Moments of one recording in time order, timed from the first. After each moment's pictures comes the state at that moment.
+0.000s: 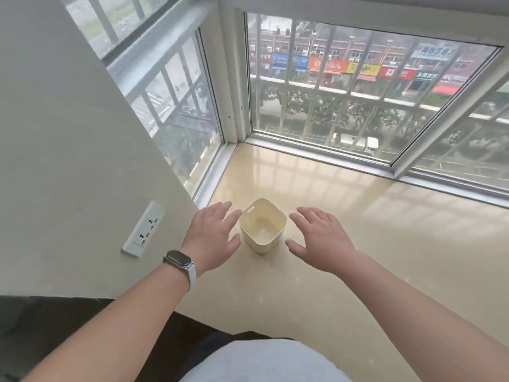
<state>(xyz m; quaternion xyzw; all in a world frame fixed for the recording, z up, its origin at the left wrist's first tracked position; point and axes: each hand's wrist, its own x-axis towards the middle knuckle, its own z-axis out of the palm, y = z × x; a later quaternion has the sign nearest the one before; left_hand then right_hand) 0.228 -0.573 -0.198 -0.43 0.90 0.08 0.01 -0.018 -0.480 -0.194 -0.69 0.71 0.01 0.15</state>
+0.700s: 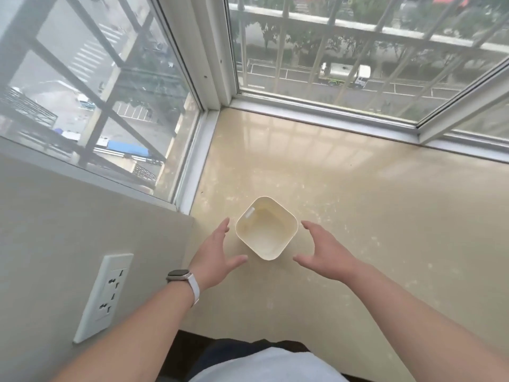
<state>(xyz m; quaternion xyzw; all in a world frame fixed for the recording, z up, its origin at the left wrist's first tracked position) 0.224 -0.652 -0.347 -0.53 0.70 0.47 0.08 -0.045 -0.543 -0.330 -0.45 0.75 -0.06 0.48</state>
